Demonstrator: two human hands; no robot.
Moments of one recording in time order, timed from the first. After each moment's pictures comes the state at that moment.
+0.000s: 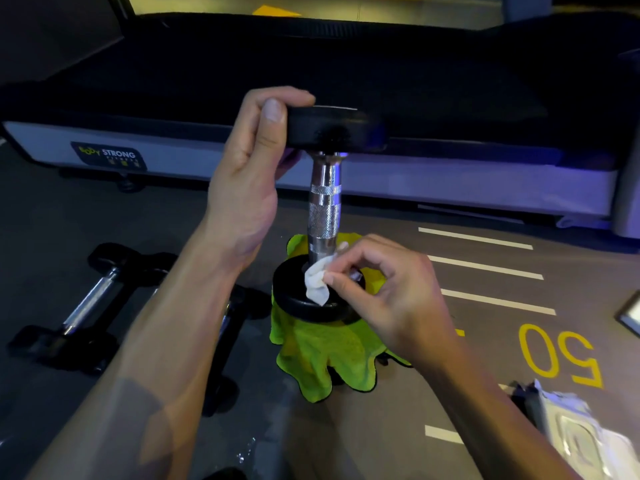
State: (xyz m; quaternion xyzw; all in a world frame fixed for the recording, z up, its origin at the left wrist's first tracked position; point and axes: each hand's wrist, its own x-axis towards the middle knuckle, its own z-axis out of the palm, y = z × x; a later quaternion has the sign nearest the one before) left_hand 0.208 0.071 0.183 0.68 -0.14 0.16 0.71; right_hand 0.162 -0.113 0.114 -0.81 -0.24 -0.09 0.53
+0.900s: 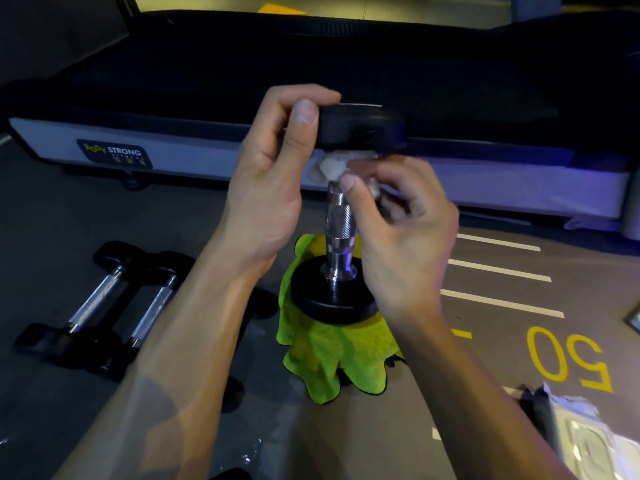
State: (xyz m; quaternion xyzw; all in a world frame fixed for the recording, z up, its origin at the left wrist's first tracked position) left_hand 0.206 0.069 0.184 0.69 -0.17 0.18 0.68; right_hand 0.189 -0.066 0.147 -0.71 -0.10 -0.30 0.63
